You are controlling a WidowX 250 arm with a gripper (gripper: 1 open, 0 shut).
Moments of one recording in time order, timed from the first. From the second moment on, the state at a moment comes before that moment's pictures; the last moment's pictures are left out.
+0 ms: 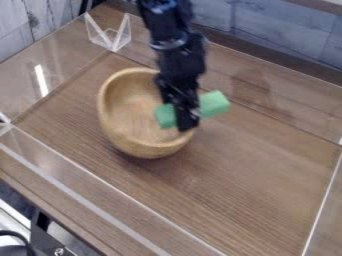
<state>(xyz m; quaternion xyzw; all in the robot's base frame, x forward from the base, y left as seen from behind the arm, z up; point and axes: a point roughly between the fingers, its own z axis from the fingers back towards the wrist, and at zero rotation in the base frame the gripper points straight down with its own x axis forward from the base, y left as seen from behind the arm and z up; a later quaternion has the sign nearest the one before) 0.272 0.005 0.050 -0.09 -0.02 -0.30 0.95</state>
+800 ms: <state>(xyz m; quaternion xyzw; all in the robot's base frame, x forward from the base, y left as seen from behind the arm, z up) 0.252 0.007 0.057 -0.10 0.00 -0.28 0.95</state>
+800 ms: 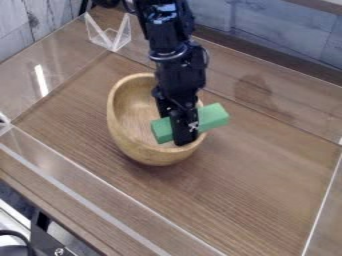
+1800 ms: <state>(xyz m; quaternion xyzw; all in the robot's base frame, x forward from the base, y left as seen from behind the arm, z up) 0.266 0.038 0.061 -0.10 0.02 -0.27 0.96</state>
